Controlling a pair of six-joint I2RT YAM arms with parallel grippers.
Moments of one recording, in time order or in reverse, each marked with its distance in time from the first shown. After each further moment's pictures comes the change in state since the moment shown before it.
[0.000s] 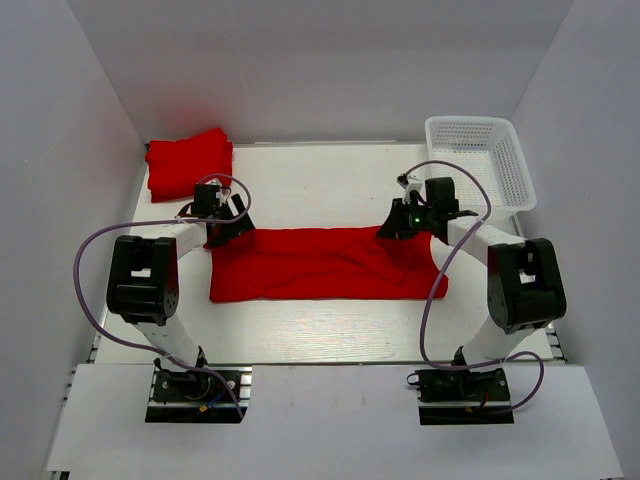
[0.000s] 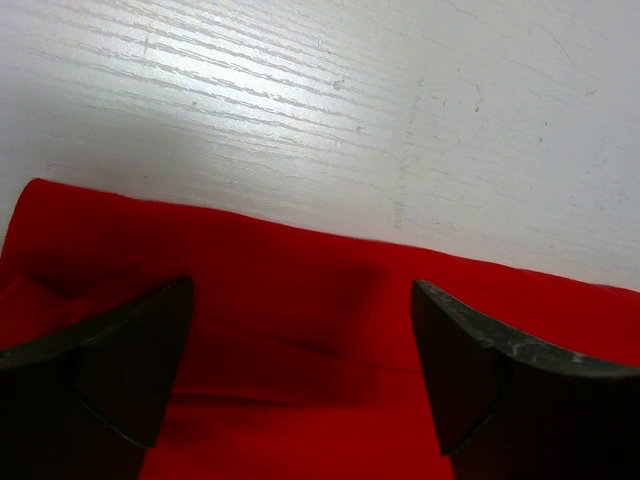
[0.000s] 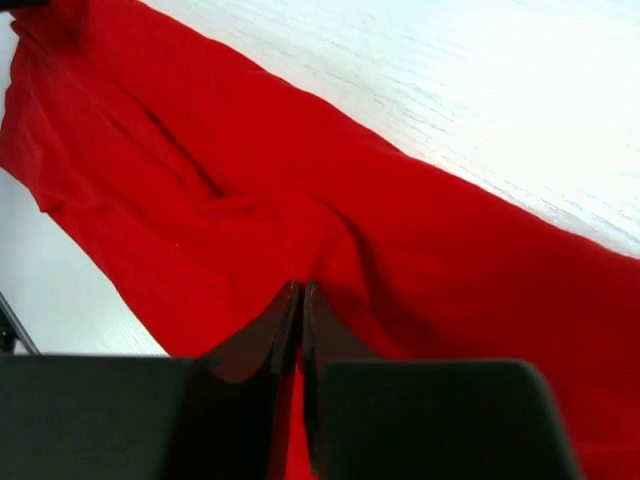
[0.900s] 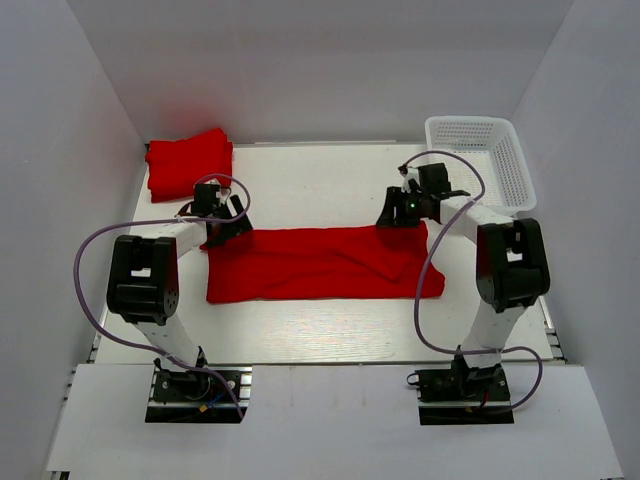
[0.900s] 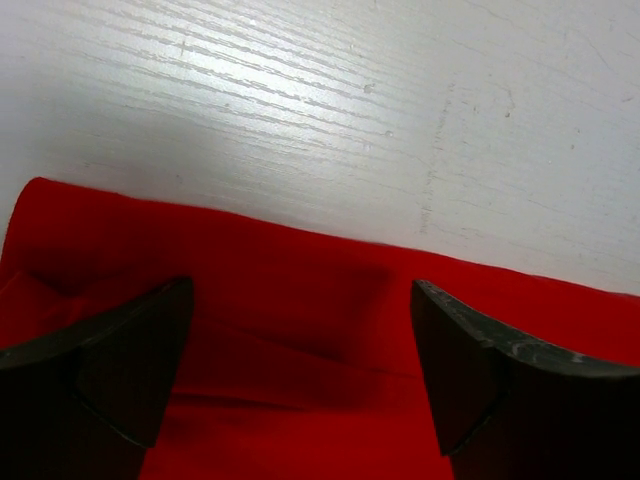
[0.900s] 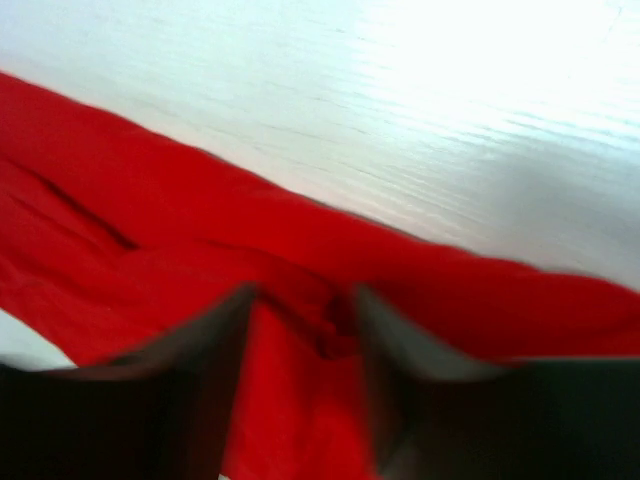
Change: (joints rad) left arm 0.000 0.000 0.008 -0.024 -0.042 0.013; right arm 0.000 0.121 0.195 -0.157 0.191 0.070
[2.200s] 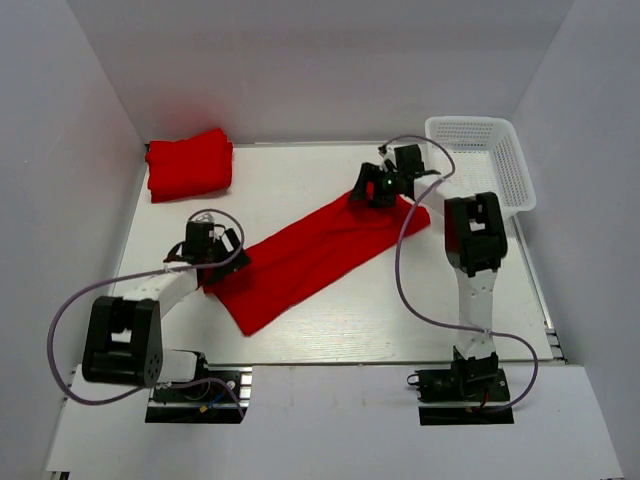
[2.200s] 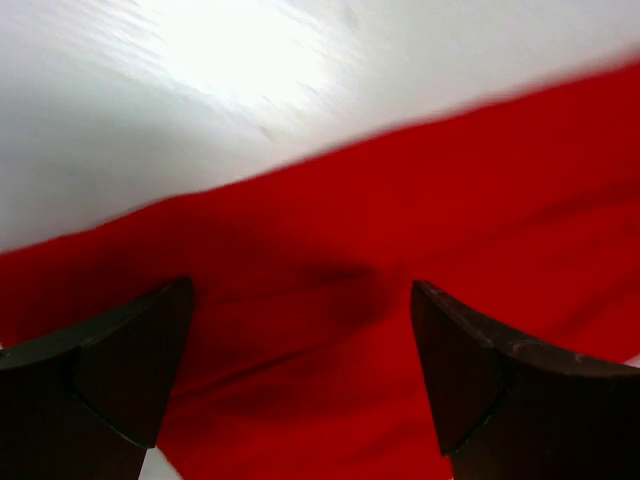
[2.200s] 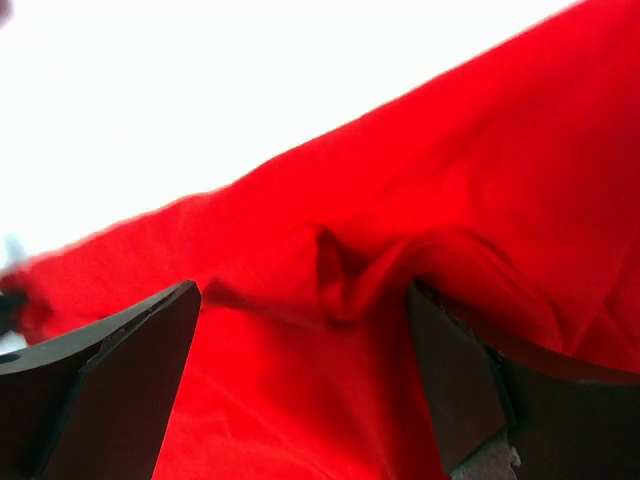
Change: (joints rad) left arm -0.022 -0.355 -0.351 -0.047 0.028 -0.081; right arm 0.047 0.401 0.404 0.033 -0.068 0.151
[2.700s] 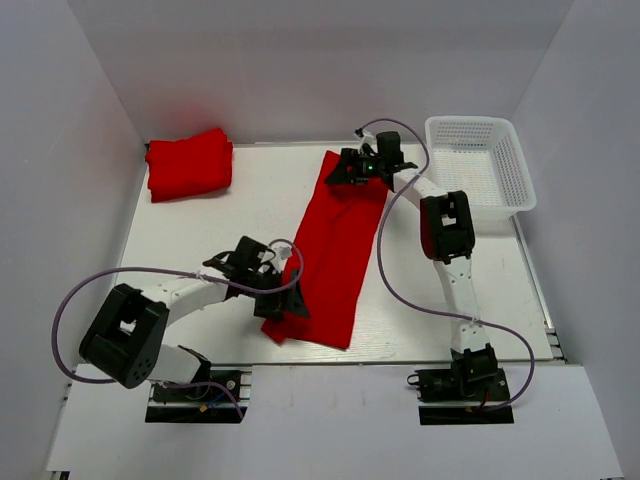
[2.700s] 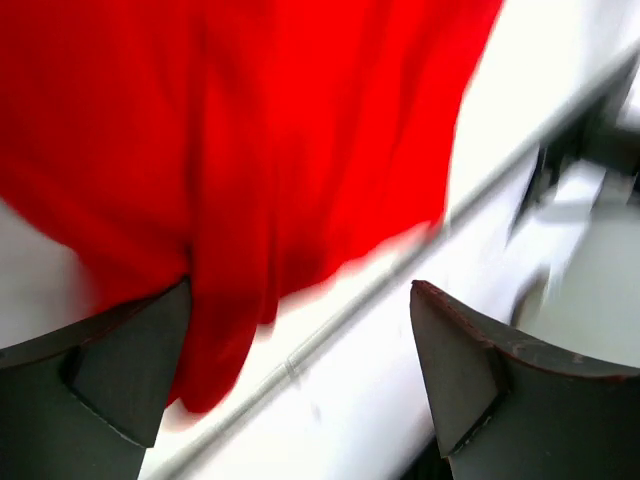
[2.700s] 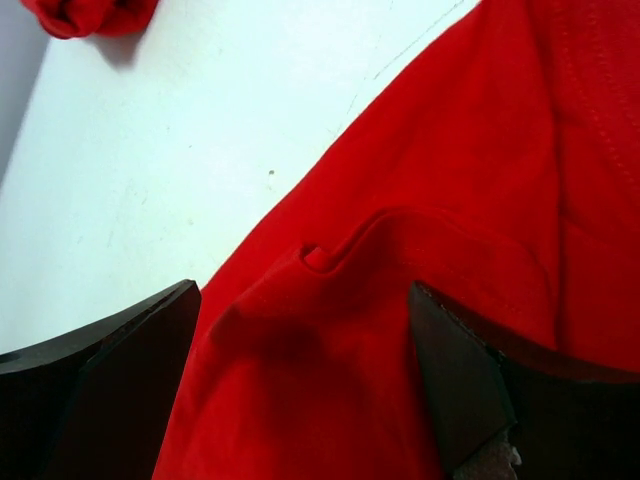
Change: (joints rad) left arm -0.396 -0.013 -0.039 -0.097 0.553 0.043; right arm 0.039 0.396 0.527 0.156 -0.263 -0.019
